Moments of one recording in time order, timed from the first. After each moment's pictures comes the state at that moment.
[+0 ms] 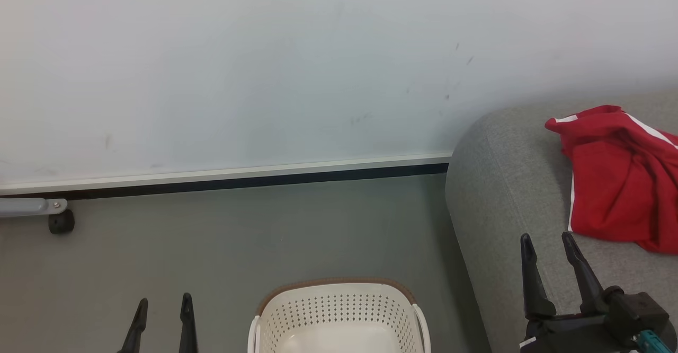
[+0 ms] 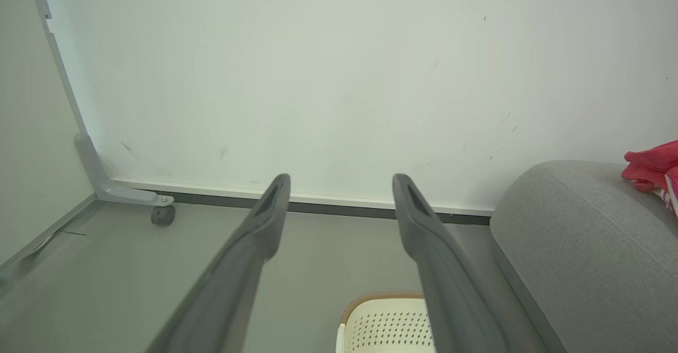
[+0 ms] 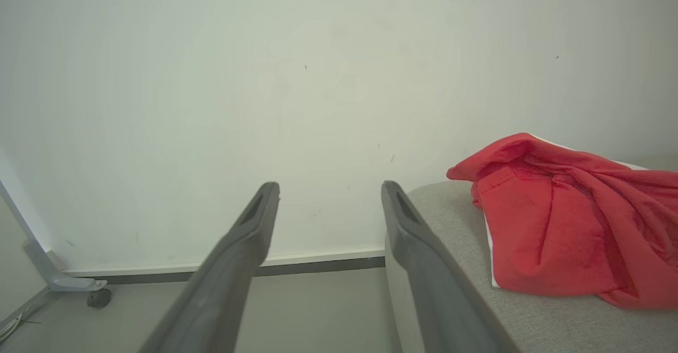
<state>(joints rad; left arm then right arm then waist) 0.15 0.15 -0.14 0.07 -0.38 0.12 -0.25 -0.01 -0.18 0.22 0.04 0.33 -0.09 -0.25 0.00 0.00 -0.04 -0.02</state>
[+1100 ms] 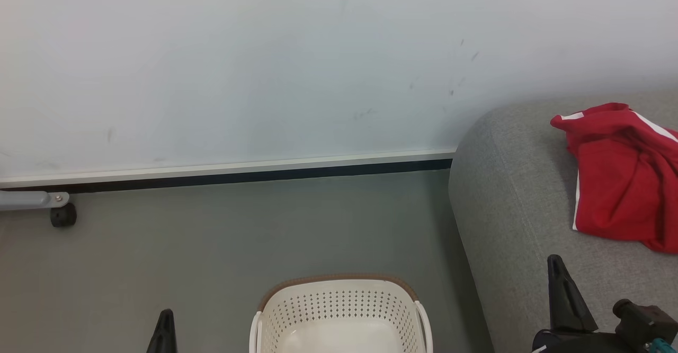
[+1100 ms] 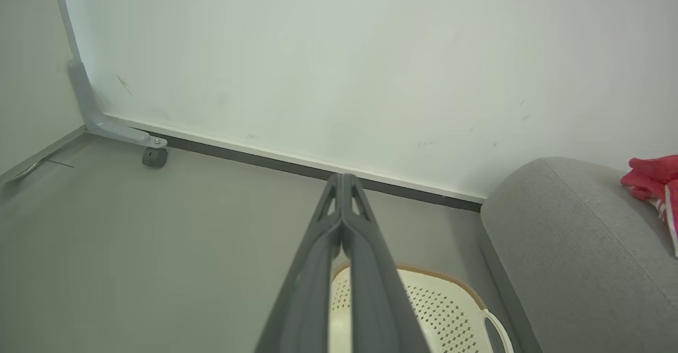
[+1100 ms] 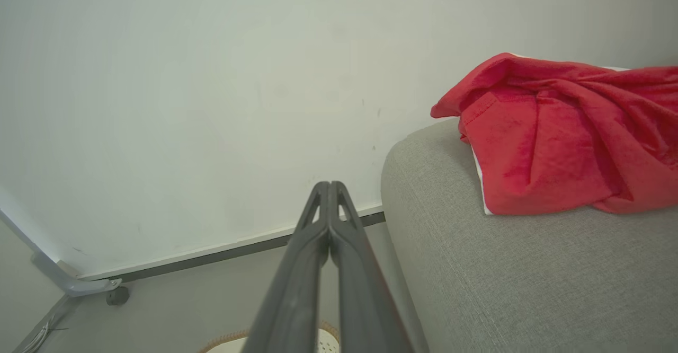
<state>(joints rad) 0.15 0.13 -0.12 0.12 -0.47 0.10 -0.21 0.03 -0.15 0.18 0.08 0.44 -0.07 -0.21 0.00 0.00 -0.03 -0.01</state>
